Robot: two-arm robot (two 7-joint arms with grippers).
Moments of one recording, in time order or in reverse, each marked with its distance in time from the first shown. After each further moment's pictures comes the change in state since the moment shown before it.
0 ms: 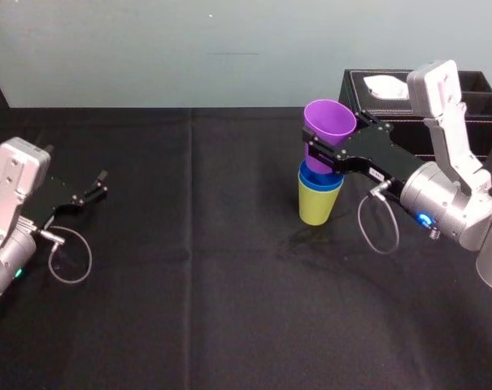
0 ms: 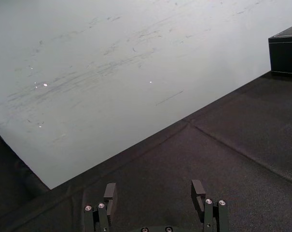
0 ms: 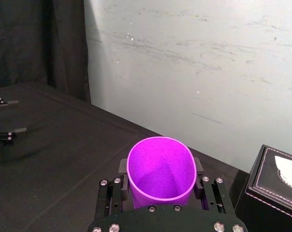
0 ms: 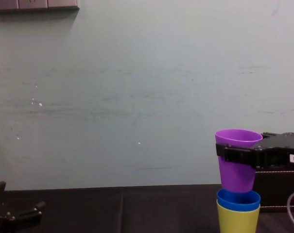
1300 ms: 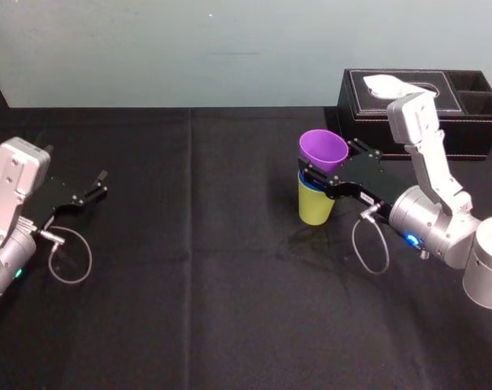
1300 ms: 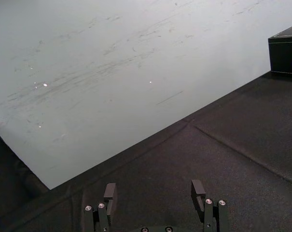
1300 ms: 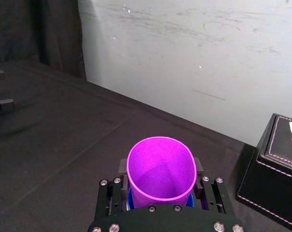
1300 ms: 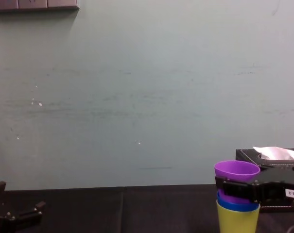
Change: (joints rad) left arm 0.000 0.000 0.000 0.000 0.000 0.000 0.000; right arm 0.004 -0.028 -0.025 0.109 -0.037 -0.028 0.001
